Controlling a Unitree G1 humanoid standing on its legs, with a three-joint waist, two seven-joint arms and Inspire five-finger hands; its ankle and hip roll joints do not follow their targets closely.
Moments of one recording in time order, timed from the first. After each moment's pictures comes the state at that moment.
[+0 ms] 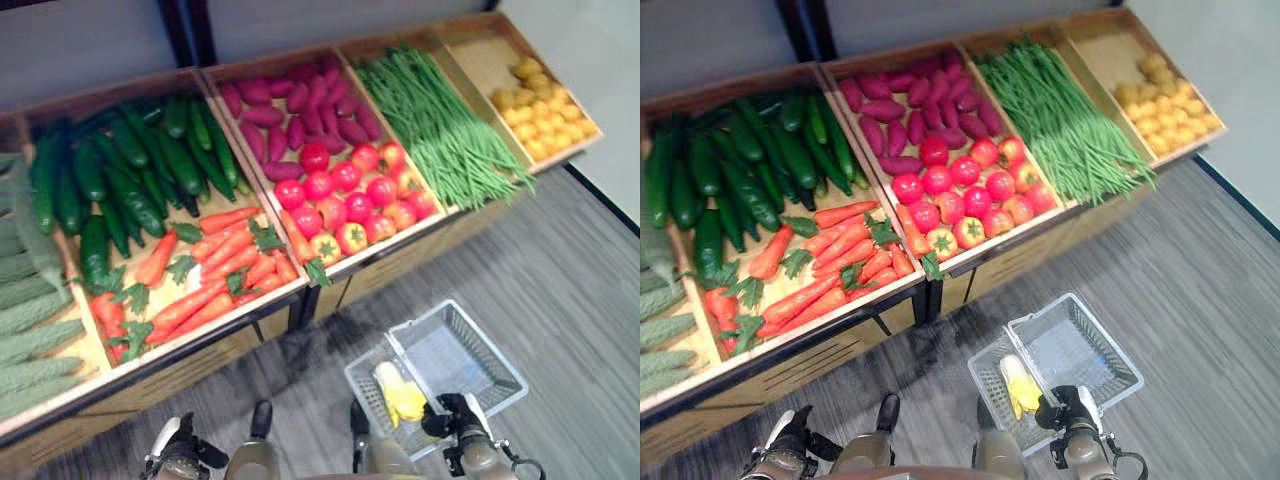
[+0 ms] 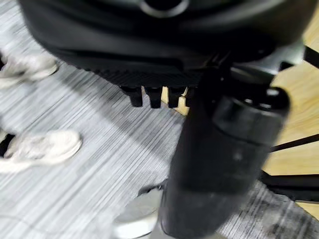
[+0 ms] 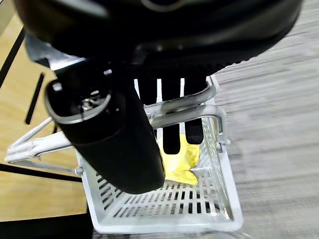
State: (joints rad) left arm -0.07 0.30 -0.18 1.29 0.12 -0.05 0.26; right arm -0.03 -0.27 0.22 1.06 -0.02 -0.10 -0.26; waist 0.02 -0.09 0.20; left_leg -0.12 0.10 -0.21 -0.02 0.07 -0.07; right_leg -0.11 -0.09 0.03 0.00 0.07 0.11
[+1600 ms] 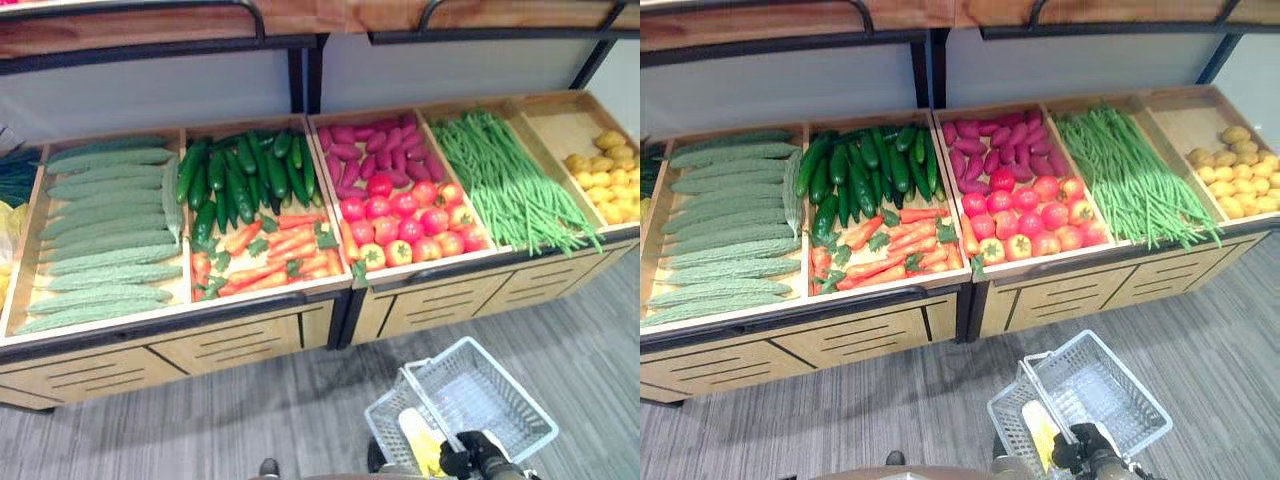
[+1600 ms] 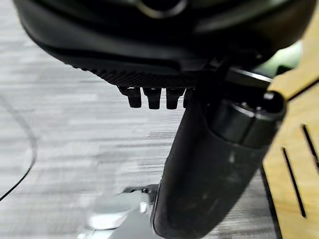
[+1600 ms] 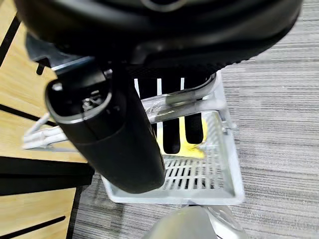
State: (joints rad) left arm 0.04 0.24 0.15 1.43 -0.14 0.00 0.21; right arm 0.09 -0.36 0.20 1.12 0.02 -0.08 -0.04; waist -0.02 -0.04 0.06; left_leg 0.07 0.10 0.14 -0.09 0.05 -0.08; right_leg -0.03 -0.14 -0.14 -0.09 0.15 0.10
